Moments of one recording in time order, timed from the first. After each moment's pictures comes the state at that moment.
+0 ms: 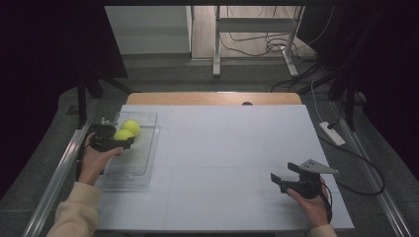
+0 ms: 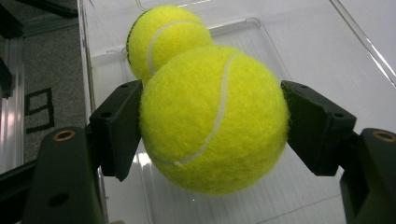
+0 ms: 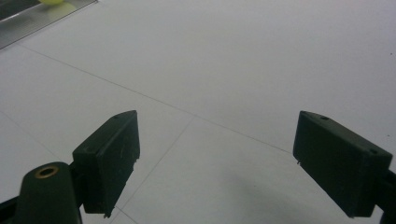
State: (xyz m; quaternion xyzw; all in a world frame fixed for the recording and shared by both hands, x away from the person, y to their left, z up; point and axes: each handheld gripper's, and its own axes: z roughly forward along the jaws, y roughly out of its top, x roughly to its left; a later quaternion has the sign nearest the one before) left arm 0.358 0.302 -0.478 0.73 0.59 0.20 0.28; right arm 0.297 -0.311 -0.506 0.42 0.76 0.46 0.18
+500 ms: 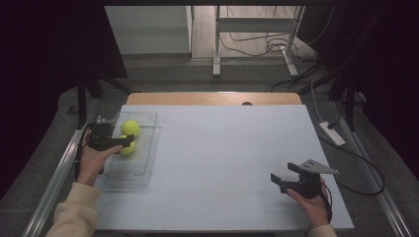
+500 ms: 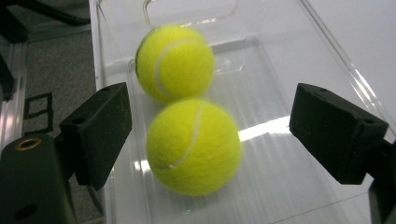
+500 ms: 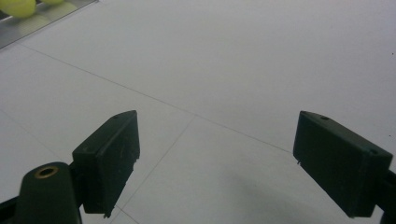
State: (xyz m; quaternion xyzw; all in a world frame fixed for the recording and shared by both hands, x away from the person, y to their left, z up) left arm 0.352 0.303 -0.466 0.71 0.59 0.21 0.32; right arm 0.297 -0.311 -0.506 0.42 0.76 0.46 0.18
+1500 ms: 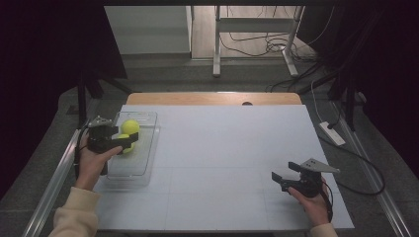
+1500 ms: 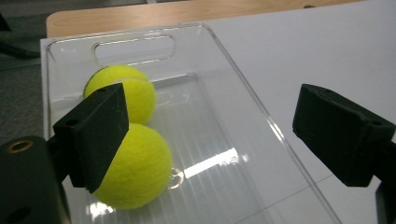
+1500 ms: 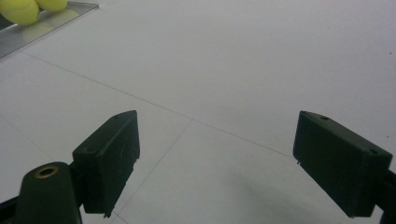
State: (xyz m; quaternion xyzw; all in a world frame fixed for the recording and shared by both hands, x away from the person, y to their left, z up) left arm 0.333 0.294 -0.452 0.70 0.55 0.19 0.41; right arm 0.301 -0.315 -0.507 0.42 0.75 0.47 0.18
